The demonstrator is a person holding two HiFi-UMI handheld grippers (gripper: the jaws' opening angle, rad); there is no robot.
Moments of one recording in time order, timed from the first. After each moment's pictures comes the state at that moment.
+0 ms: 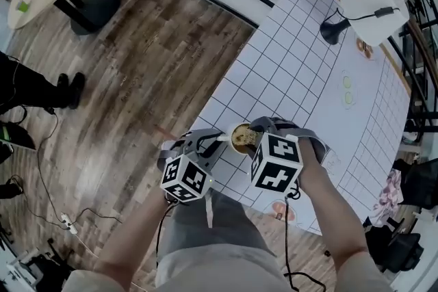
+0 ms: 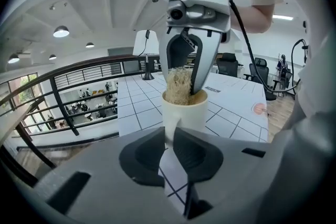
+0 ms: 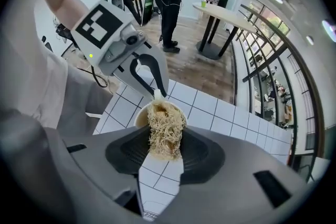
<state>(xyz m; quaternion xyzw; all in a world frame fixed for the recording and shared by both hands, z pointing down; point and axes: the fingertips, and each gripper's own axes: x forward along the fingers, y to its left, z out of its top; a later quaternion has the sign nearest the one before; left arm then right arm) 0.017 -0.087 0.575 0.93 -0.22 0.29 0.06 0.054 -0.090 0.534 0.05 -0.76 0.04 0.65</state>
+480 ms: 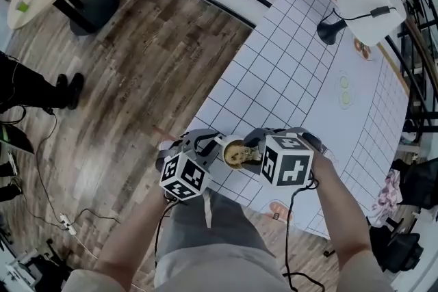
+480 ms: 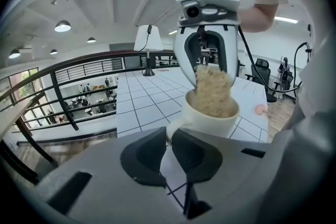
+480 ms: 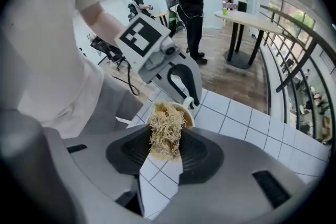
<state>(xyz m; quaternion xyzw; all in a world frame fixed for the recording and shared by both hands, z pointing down) 0.019 -0.086 0.582 0.92 -0.22 0.30 0.07 0.046 -0.041 0.526 -0.10 -0.81 0.09 0.57</state>
